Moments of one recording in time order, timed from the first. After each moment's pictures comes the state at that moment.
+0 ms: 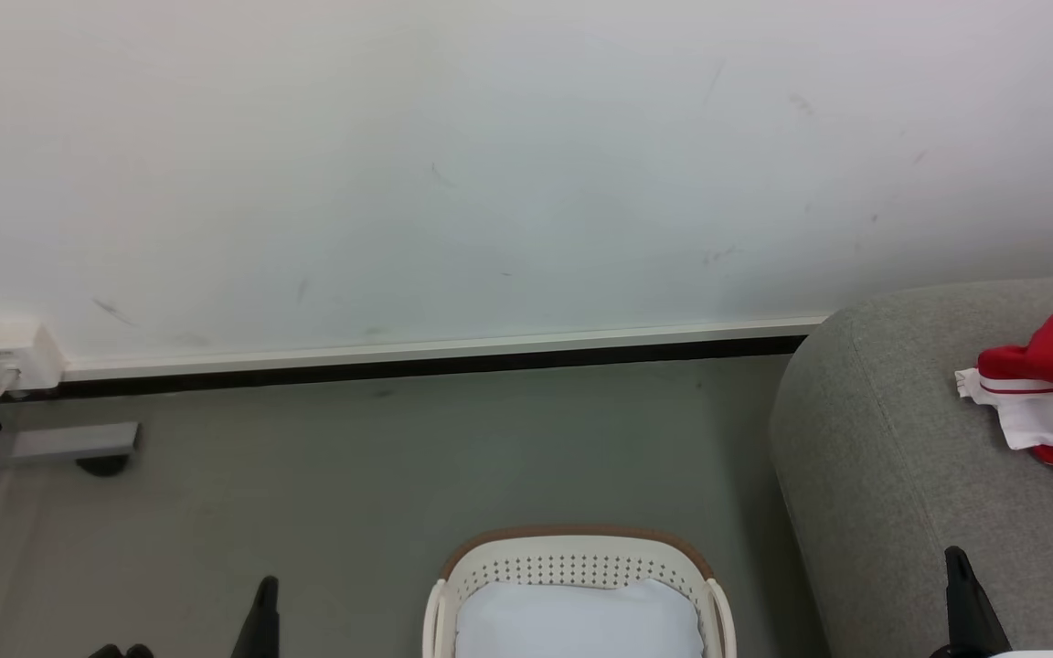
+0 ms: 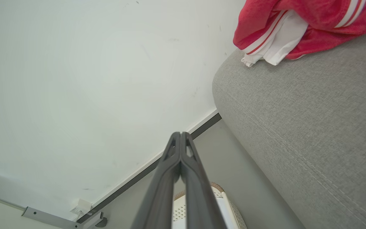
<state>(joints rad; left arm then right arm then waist) -0.01 0.04 0.01 0.32 -0.89 -0.09 -0.08 -0.04 -0.04 -0.04 0.34 0.82 0.13 -0.08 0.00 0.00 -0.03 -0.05</state>
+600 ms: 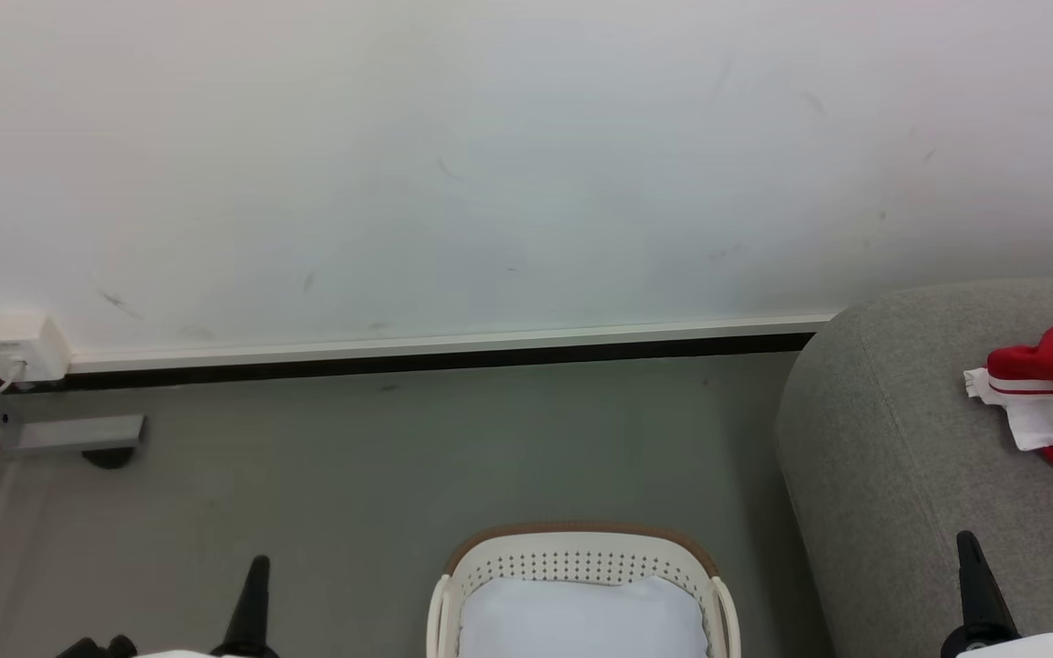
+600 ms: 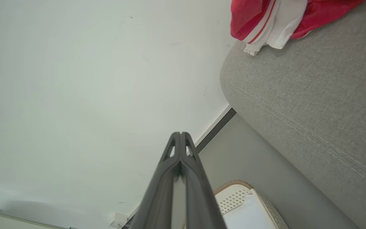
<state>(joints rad) -0.04 0.04 0.04 0.30 -1.09 -0.10 -0.03 -0.06 -0.04 -0.06 0.31 1.04 0.13 -0.03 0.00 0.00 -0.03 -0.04</state>
